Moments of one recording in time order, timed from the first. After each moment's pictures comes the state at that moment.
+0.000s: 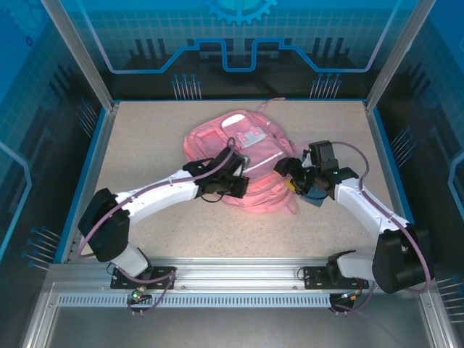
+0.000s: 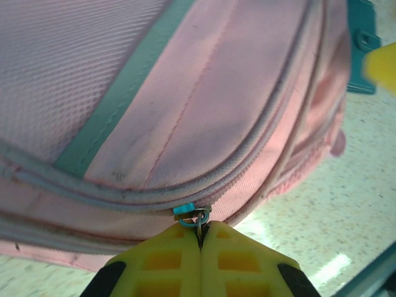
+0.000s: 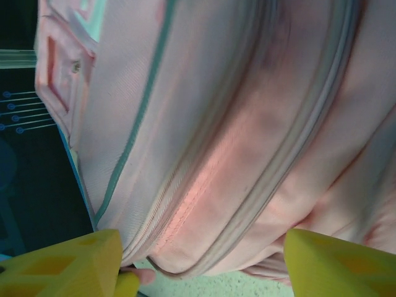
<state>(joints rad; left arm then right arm) -0.80 1.60 1.20 -0.55 0.08 -0.50 0.26 1.27 0.82 -0.43 -0.46 1.00</state>
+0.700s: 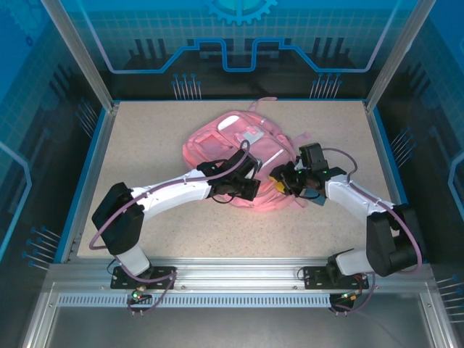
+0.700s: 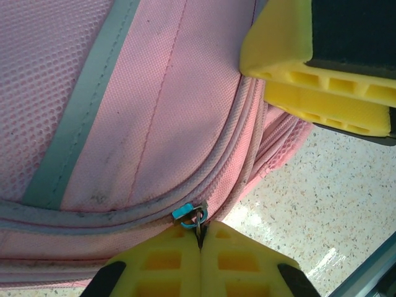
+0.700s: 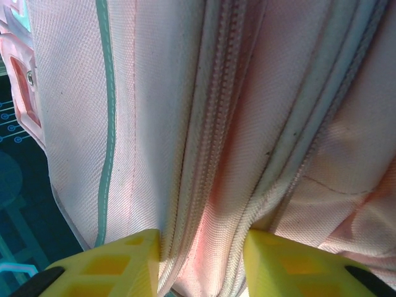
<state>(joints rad) -0.84 1.69 1.25 -0.53 0.09 -0.51 0.29 1.39 0.80 -0.33 -0.50 1.13</state>
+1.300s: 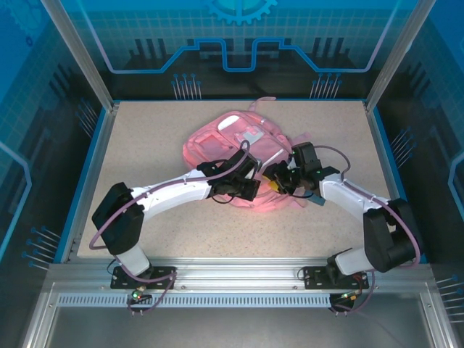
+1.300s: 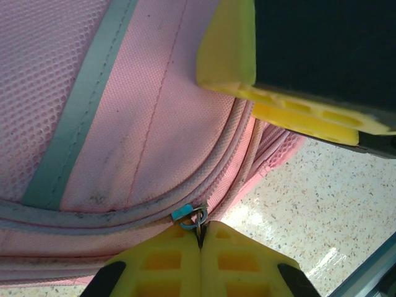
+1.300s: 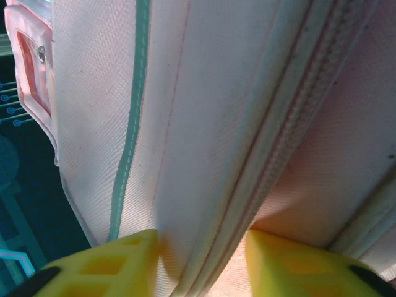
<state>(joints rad) -0.84 1.69 1.25 -0.54 0.08 -0.51 0.35 1.44 0.82 -0.26 -0.48 1.14</state>
